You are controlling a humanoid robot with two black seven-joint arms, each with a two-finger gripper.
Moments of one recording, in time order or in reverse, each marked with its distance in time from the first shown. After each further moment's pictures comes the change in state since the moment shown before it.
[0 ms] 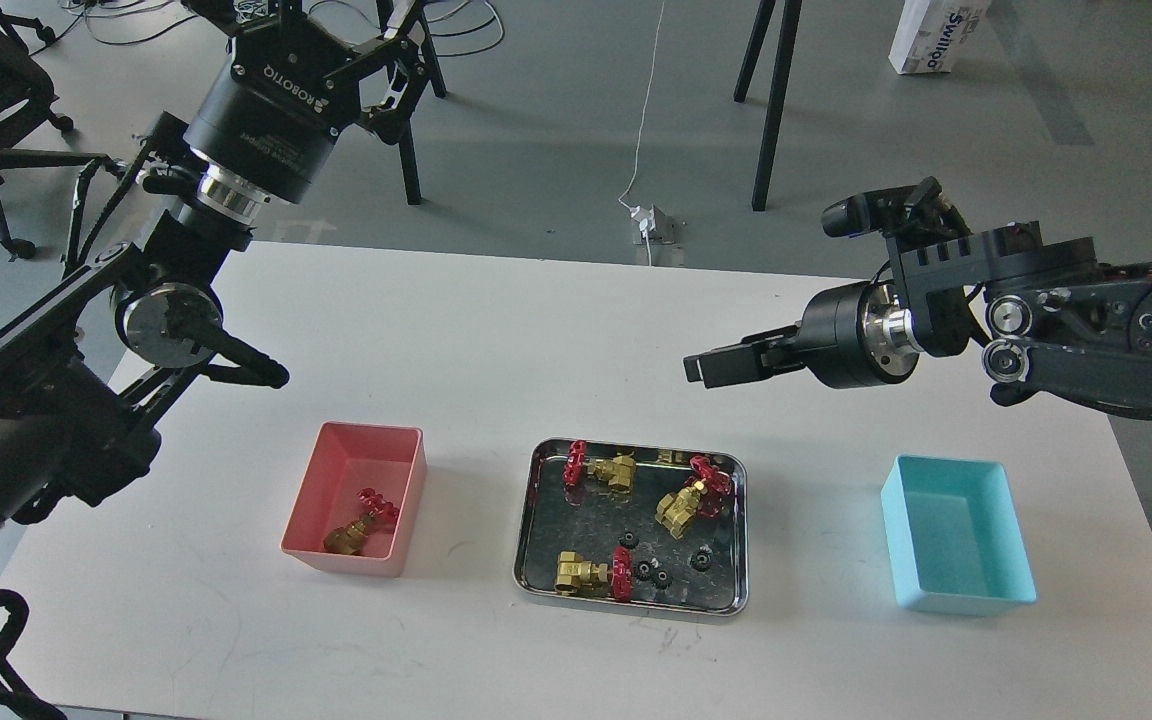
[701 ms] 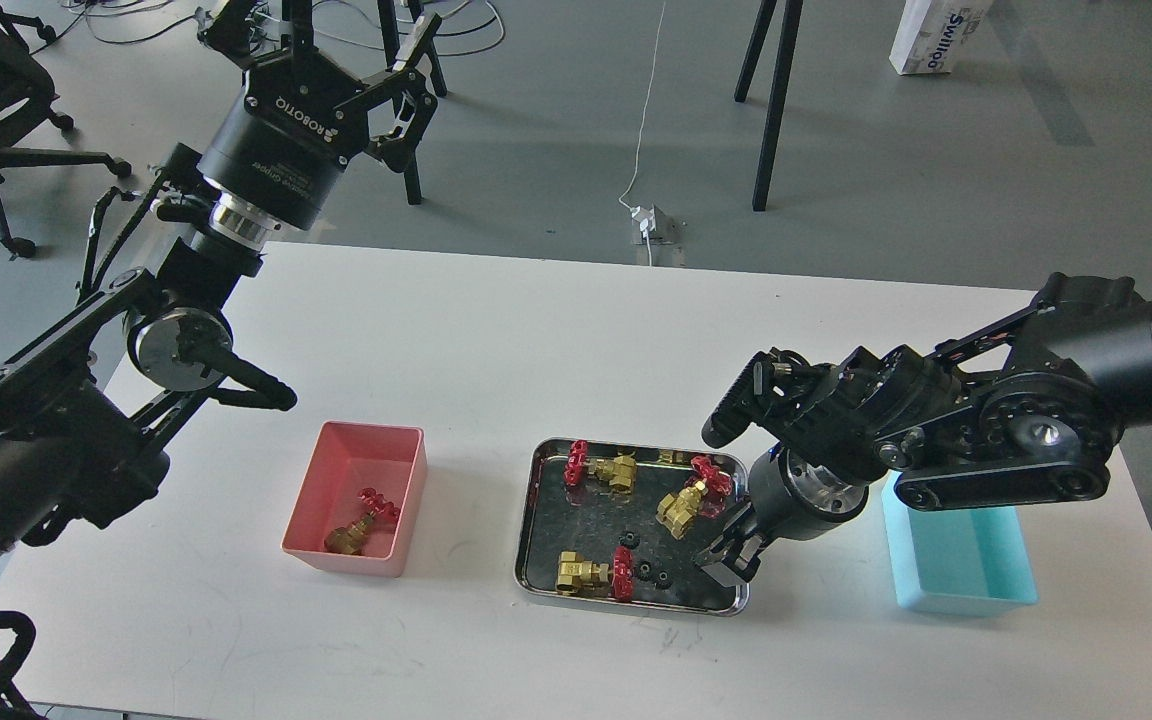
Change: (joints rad) left arm 0.043 -0.008 -0.003 -0.007 0.003 0.000 0.000; right arm -0.011 0.320 -0.218 -0.051 -0.126 0.037 0.001
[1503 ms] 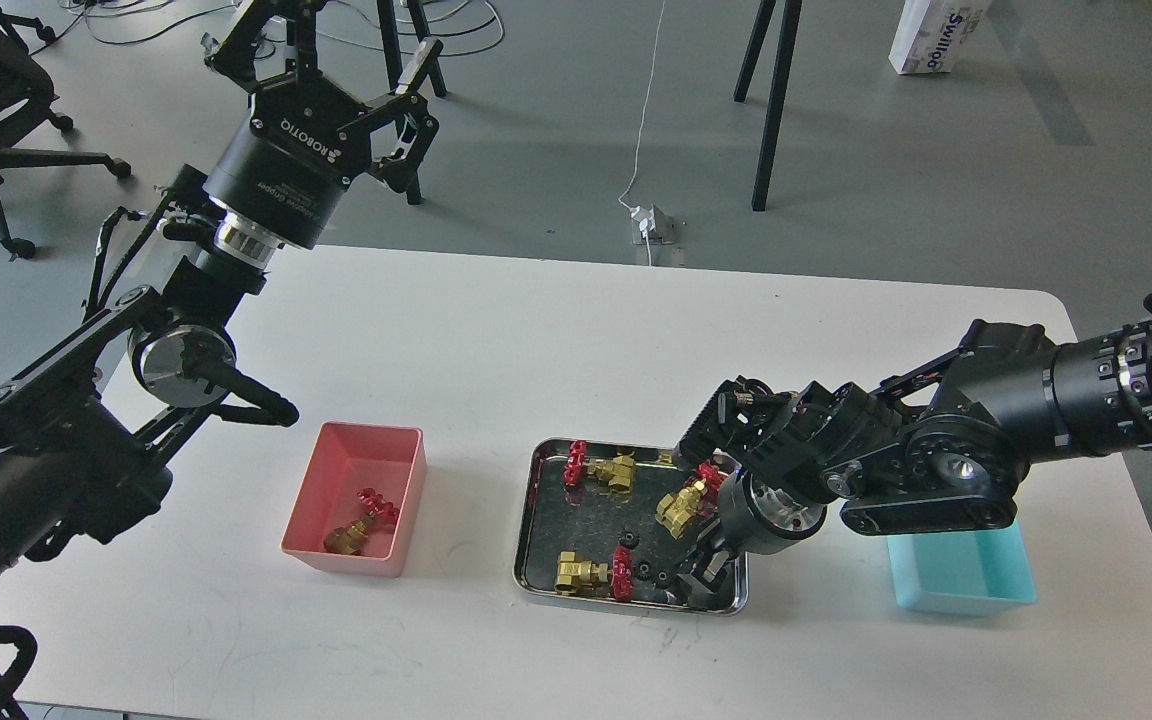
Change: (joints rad) left arm 0.034 -0.003 -0.001 0.000 0.002 0.000 0.000; right arm -0.132 0.115 -0.002 -0.165 -0.004 -0.035 -0.005
